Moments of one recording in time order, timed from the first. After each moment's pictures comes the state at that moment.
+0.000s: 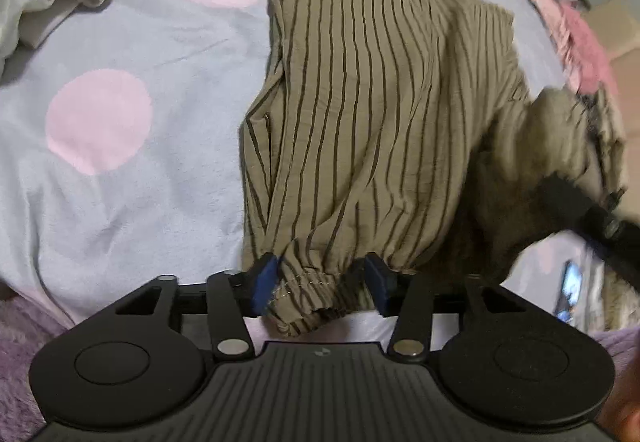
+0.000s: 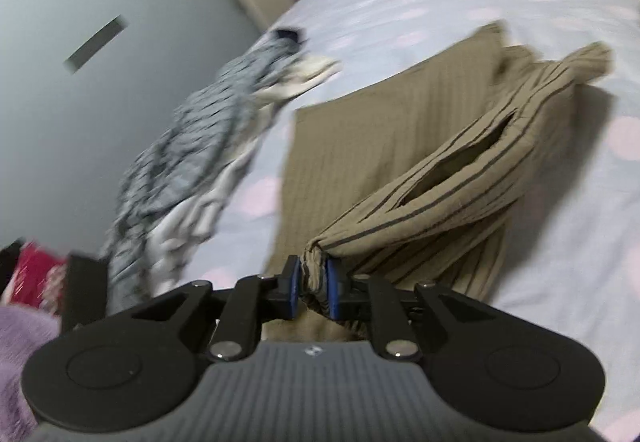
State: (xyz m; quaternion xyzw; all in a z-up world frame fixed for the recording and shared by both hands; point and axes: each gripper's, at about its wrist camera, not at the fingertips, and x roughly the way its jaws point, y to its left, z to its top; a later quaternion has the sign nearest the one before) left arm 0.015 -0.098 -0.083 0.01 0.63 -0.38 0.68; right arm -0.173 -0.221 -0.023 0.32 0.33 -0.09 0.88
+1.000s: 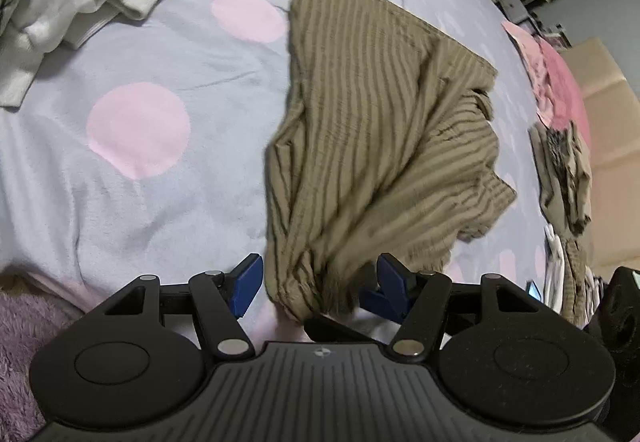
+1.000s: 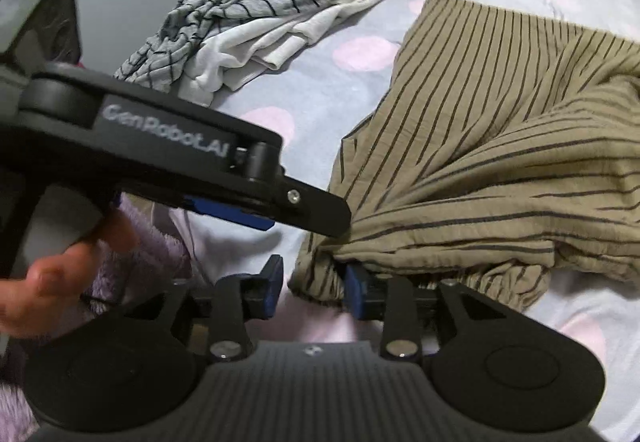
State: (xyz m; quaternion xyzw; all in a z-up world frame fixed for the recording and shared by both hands) left arm 0.017 -0.062 -0.061 -0.02 0.61 -0.41 0.68; right arm -0.137 -0.135 -0.074 0.12 0.47 0.03 0.88
